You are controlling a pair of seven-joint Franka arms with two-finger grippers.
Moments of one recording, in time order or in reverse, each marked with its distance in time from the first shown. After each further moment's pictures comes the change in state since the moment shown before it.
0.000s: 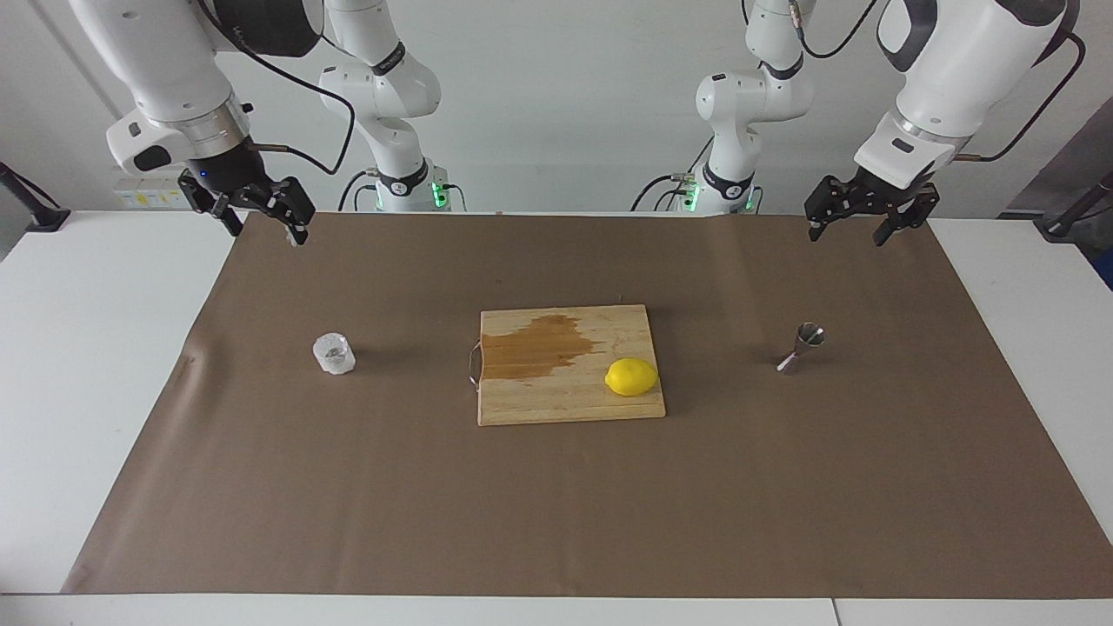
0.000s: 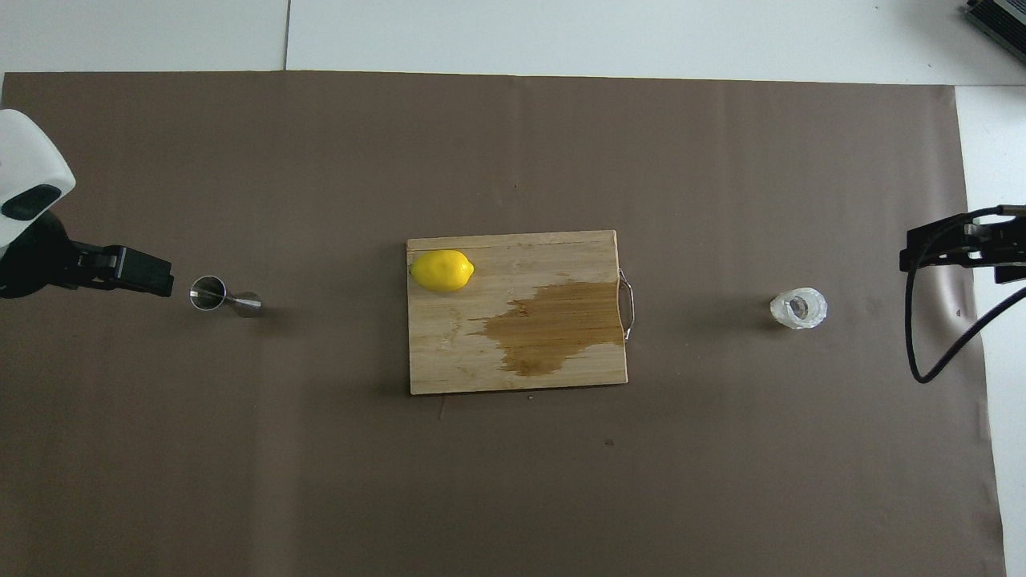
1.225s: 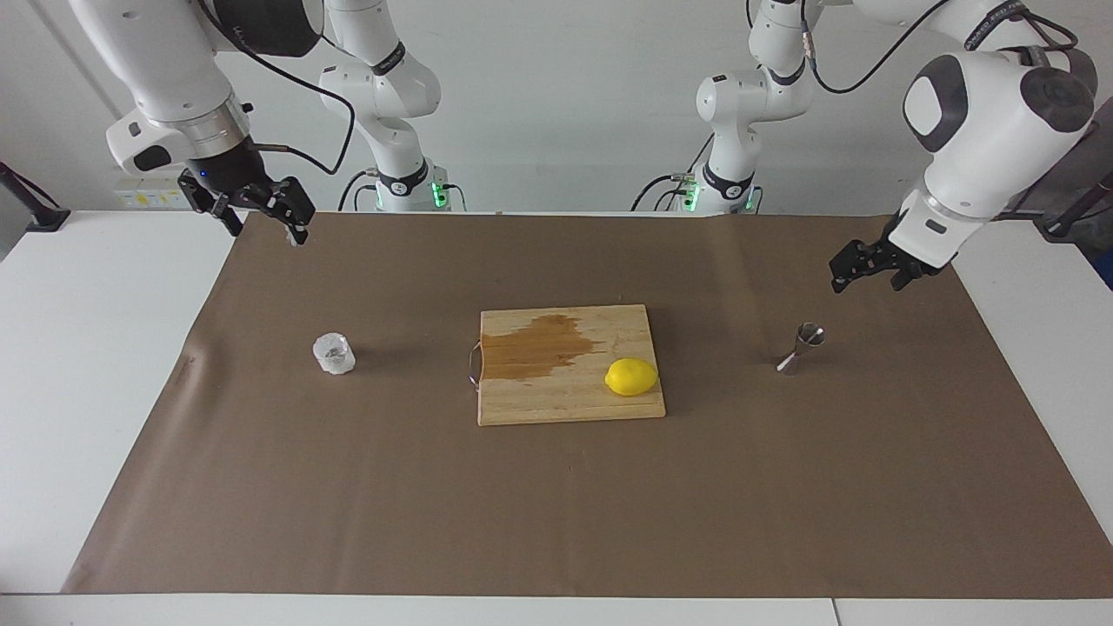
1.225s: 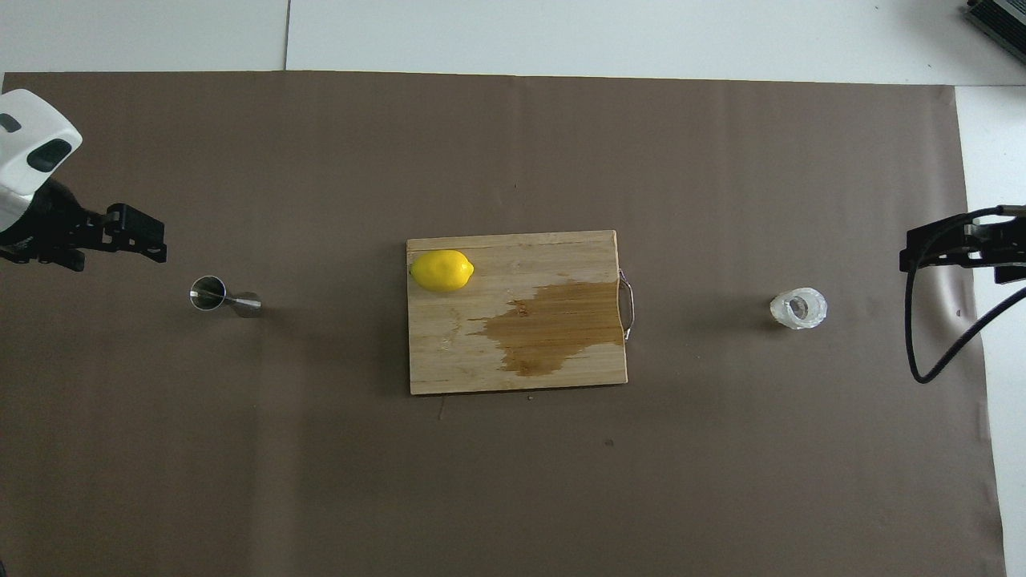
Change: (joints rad) left arm 0.060 0.211 0.046 0.052 0.008 0.066 -0.160; right arm 0.000 0.000 0.000 0.000 0.000 0.000 0.000
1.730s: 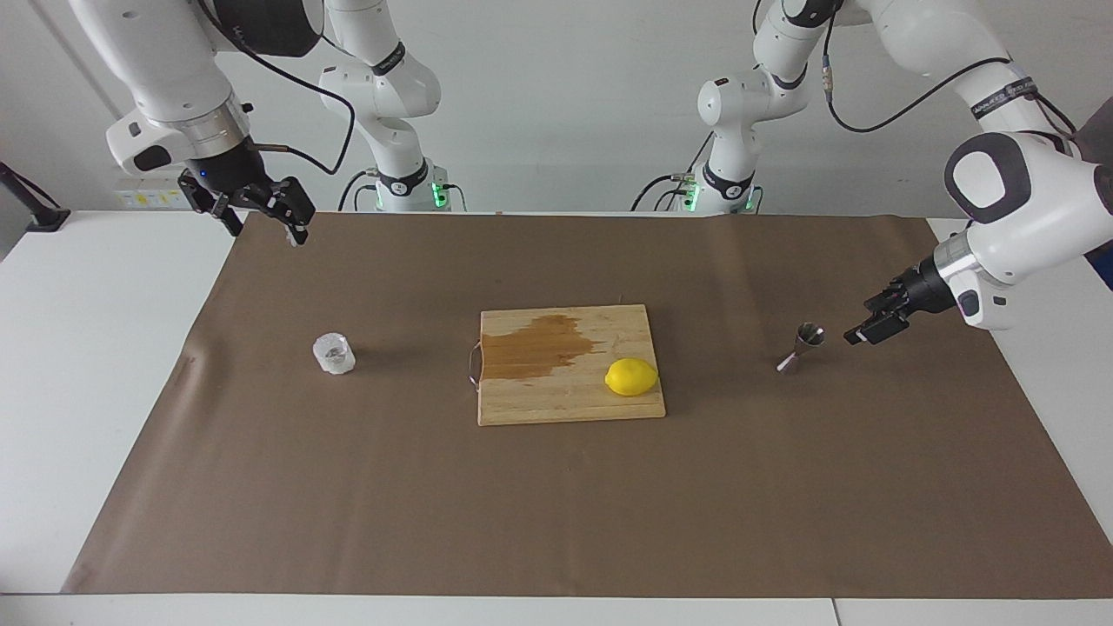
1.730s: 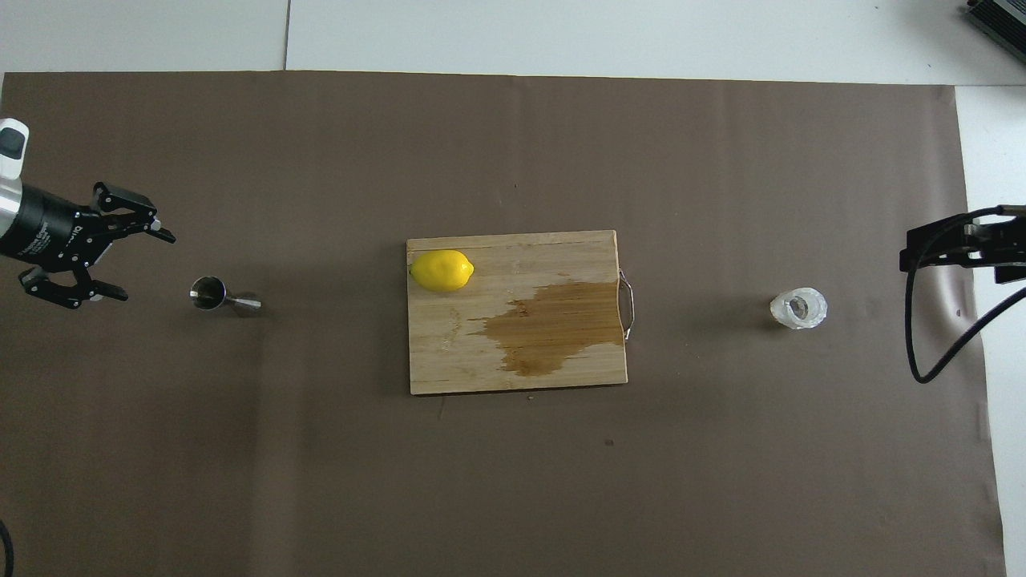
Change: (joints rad) left arm 0.147 0.053 0.014 -0.144 -0.342 0.119 -0.538; right arm 0.000 0.000 0.000 0.000 0.000 0.000 0.000
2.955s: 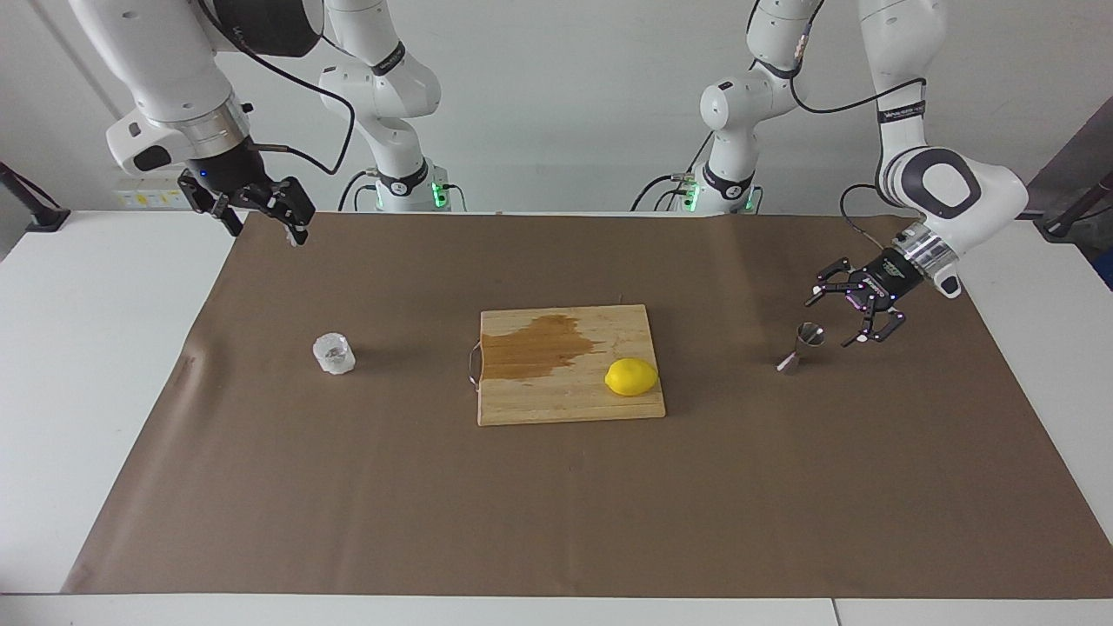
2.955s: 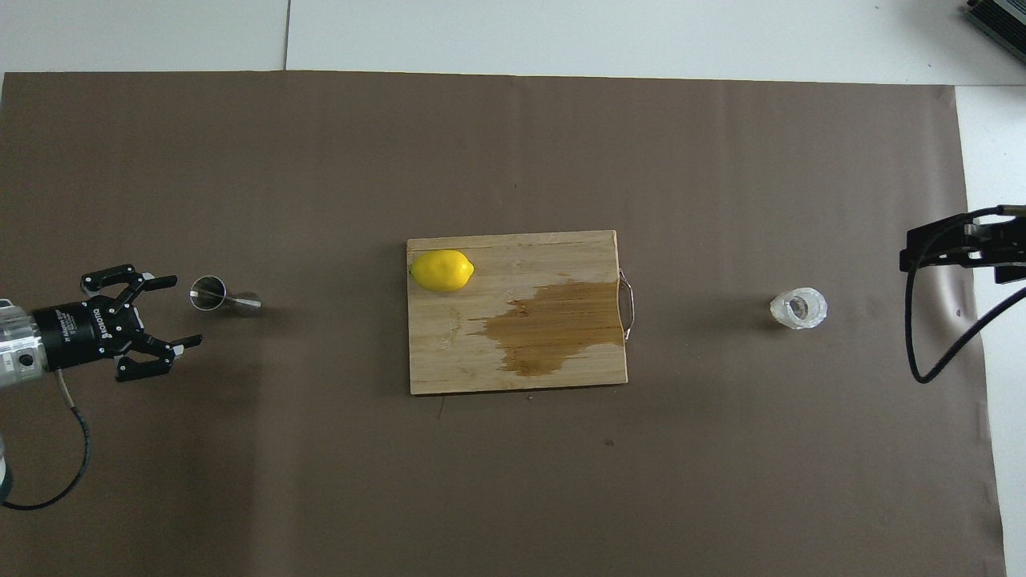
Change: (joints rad) left arm 0.137 -0.212 -0.005 -0.596 -0.683 0.382 -0.423; right arm 0.000 0.000 0.000 0.000 0.000 0.000 0.000
